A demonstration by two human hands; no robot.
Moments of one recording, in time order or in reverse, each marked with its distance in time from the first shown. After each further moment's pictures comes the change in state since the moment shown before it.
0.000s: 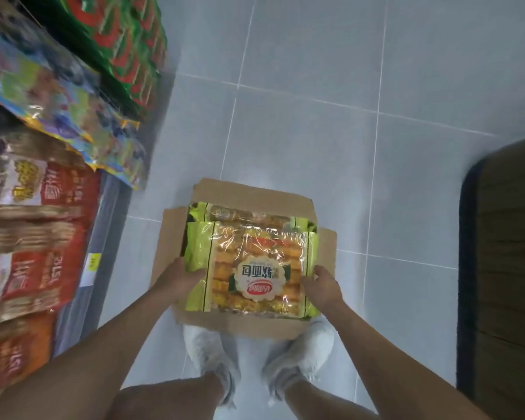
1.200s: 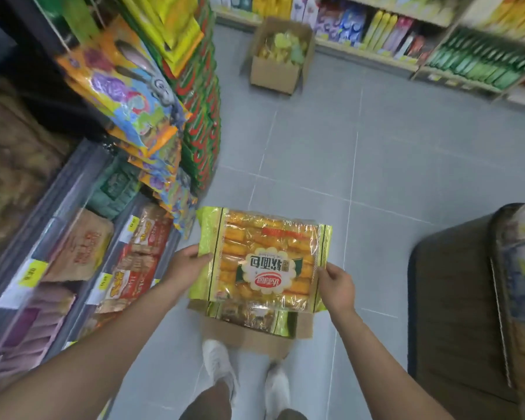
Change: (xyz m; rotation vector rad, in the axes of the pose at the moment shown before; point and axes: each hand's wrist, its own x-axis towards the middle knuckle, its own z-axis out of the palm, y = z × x) left_hand -0.334 0.090 -0.201 -0.588 0.221 0.298; right_hand -0.309 -0.129 -0.160 0.254 0.349 -0.396
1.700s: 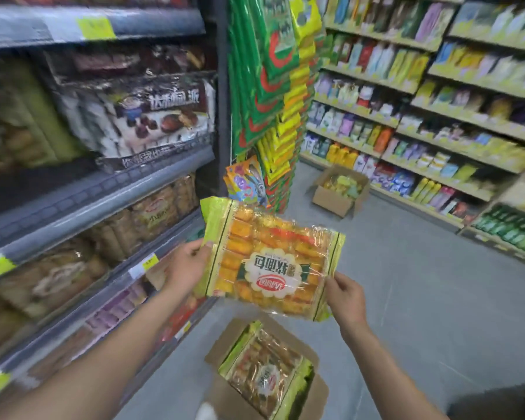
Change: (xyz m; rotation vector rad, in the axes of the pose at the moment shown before) left_hand -0.244 0.086 -0.099 -0.268 0.598 0.408; right_hand -0.116 -0.147 -0.099 0.186 -0.180 -0.513
